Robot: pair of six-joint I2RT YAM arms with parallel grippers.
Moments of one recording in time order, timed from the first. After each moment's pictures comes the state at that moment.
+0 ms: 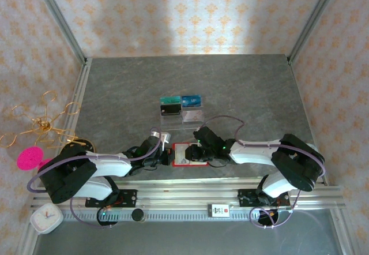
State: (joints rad) left arm -0.79 1.35 0.26 0.35 0.11 -0.75; right arm 0.93 1.48 0.58 0.00 -0.22 0.89
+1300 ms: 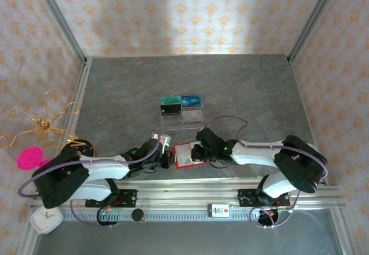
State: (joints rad) left arm -0.83 1.25 0.26 0.25 0.11 -0.75; right arm 0.93 1.45 0.57 -0.06 -0.13 0.92
